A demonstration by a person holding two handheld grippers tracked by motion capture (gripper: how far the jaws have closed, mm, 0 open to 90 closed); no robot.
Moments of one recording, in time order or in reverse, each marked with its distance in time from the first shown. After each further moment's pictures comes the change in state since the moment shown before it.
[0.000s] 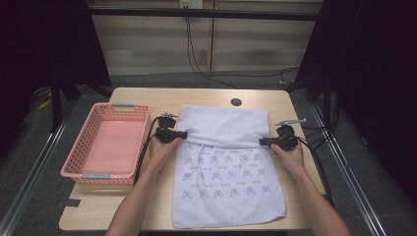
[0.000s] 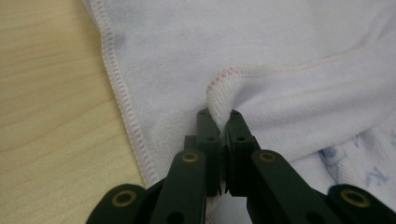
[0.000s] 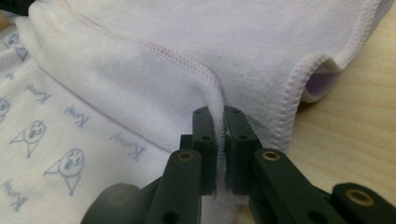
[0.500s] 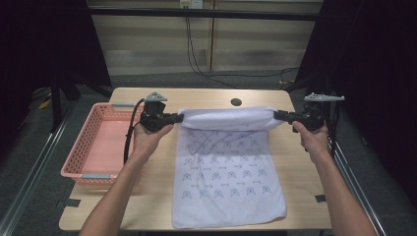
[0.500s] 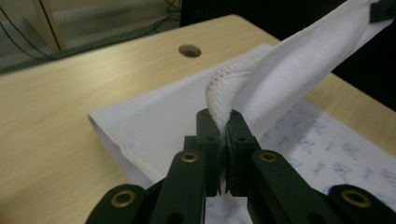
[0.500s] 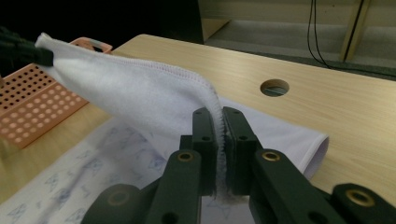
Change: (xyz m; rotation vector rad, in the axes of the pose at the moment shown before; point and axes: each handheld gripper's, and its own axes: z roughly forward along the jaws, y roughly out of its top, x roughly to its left) left arm -0.056 0.048 -0.139 -0.218 -0.075 0.180; right arm 0.024 0.065 -0.109 -0.277 0.102 -0.080
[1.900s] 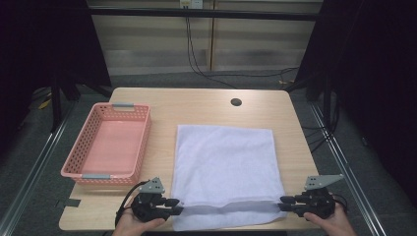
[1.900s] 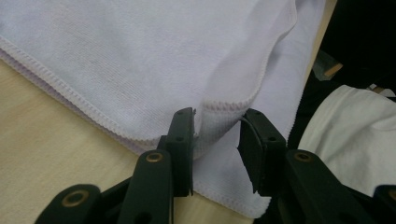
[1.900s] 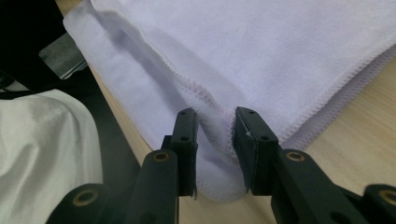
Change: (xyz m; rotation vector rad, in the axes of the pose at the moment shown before) left arm -0.095 -0.184 -0.038 0.285 -0.289 0.022; right arm 0.088 -0.169 -0.074 0.387 0.202 -0.079
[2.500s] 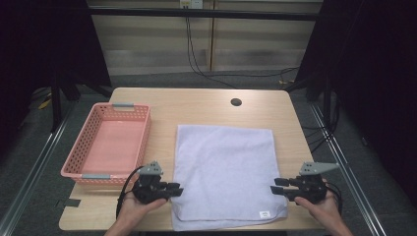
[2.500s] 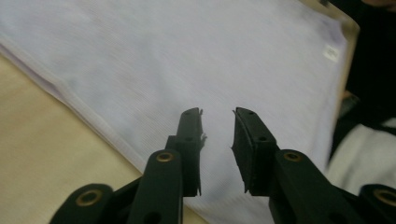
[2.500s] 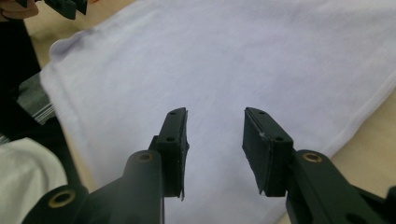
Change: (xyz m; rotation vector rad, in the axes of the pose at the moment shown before) left arm 0.043 0.036 0.004 -0.083 0.043 -0.083; right arm -0.015 0.035 0.017 -0.131 -0.073 0.003
